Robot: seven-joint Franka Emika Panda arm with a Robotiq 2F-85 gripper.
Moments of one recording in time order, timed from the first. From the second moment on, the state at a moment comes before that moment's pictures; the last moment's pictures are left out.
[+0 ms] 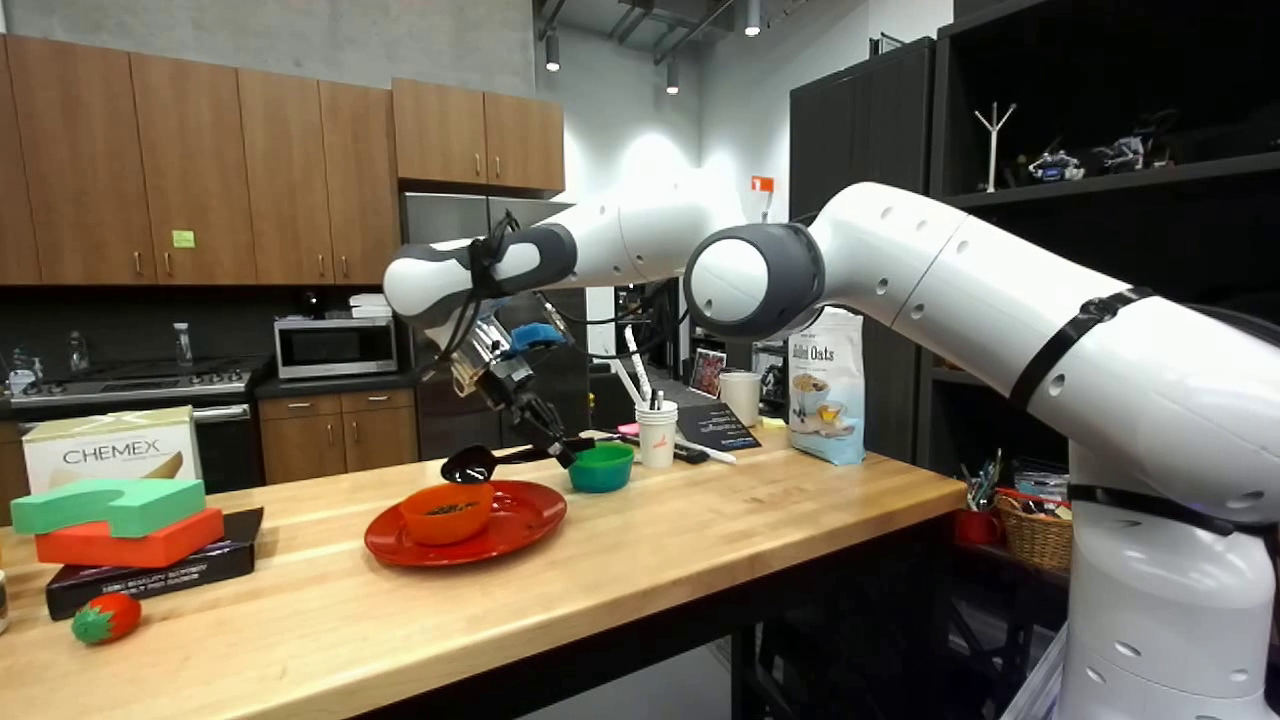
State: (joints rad) arm 0.34 1.01 0.05 -0.68 -0.23 1.06 -0.47
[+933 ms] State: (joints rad) arm 0.30 1.03 0.05 -0.54 -0.24 1.08 -0.61
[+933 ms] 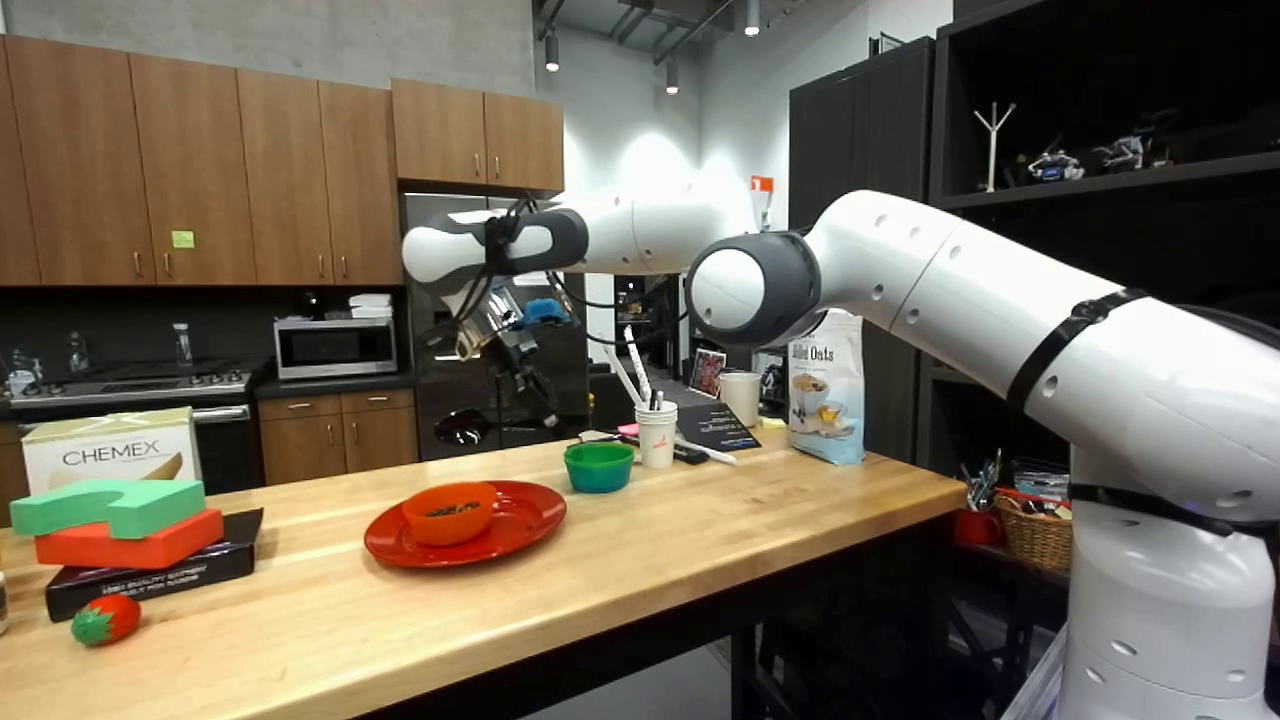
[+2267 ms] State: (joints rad) arm 0.32 1.17 0.11 -0.40 -0.11 0.84 -0.59
